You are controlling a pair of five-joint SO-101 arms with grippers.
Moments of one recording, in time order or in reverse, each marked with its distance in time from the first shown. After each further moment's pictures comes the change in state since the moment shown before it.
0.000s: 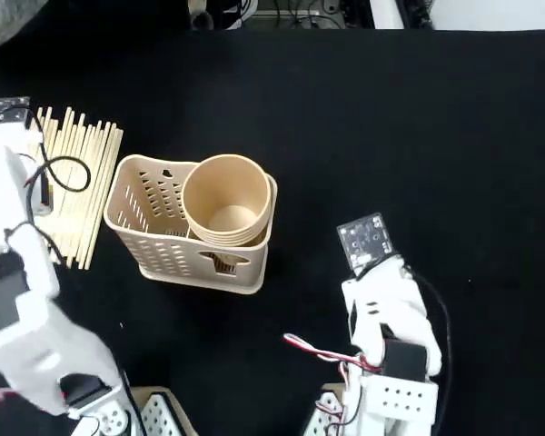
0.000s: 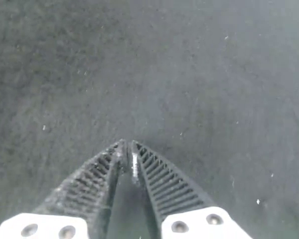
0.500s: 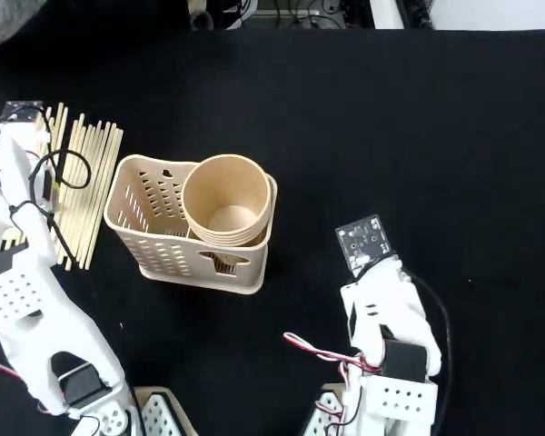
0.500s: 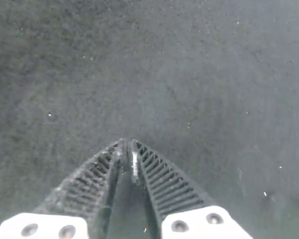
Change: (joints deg) left arm 0.4 21.5 -16.6 0.5 -6.9; right arm -0.3 -0.1 0.0 1.4 0.1
